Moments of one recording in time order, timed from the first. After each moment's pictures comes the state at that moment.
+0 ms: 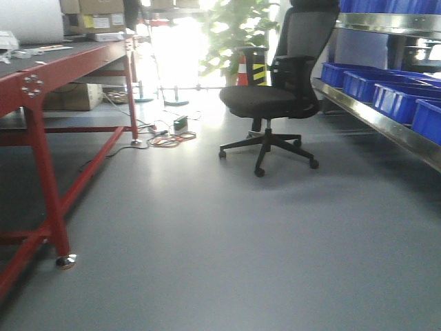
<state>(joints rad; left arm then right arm) -0.07 -0.01 0.03 -0.08 0.10 0.05 0.28 0.19 -0.65 -0.28 0.60 0.38</state>
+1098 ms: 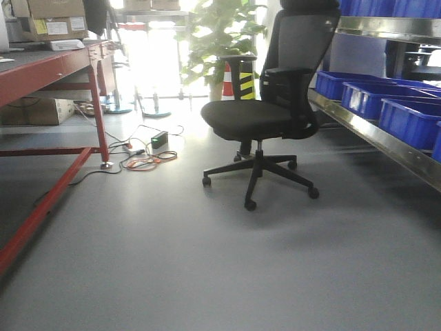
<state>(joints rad) -0.07 -0.01 0.03 -0.08 0.10 0.05 0.28 0.19 -0.65 -0.28 0.60 0.38</state>
